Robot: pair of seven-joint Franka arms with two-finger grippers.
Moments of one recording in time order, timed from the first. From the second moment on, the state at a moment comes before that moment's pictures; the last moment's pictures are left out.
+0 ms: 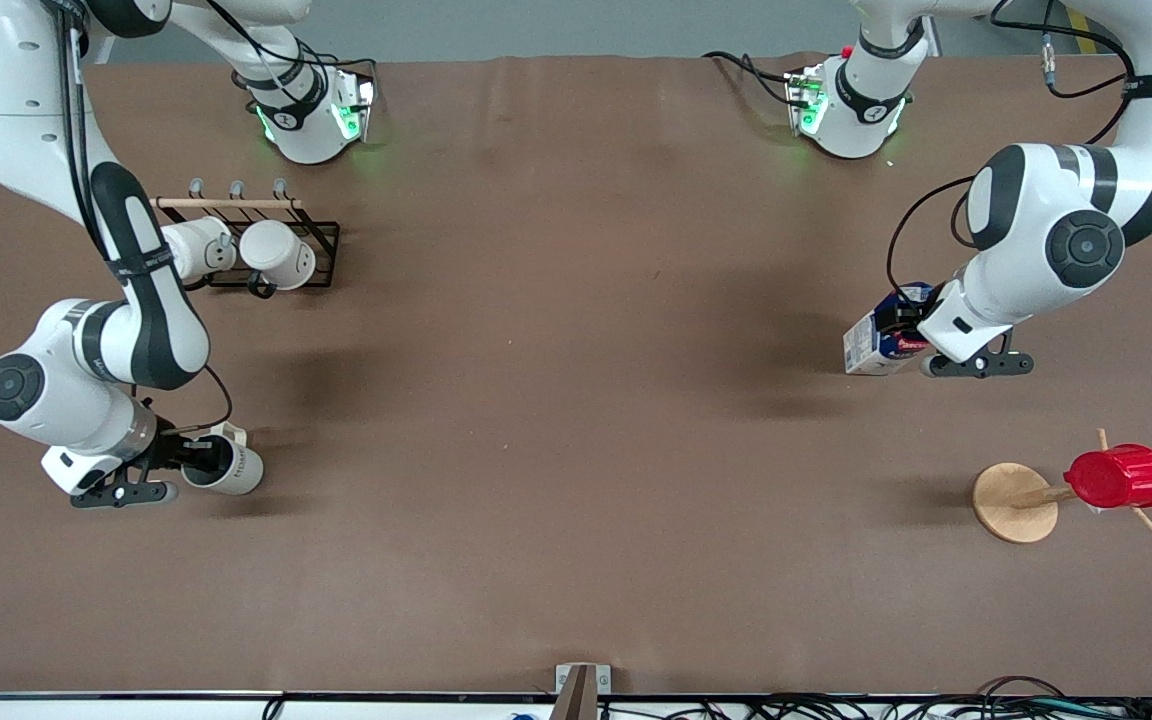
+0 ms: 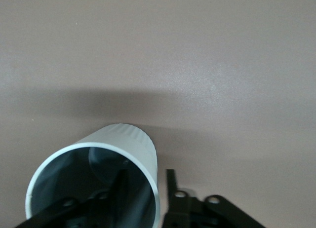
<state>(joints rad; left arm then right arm) -0.07 0.10 -0.03 -2.17 0.03 2.10 -0.11 -0.05 0.60 -0.06 -1.77 0.05 2.42 -0.21</state>
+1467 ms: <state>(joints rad) -0.11 0.21 -0.04 -1.78 0.03 2.02 -0.11 0.19 0.54 0.34 -1.55 -0.16 2.07 0.63</state>
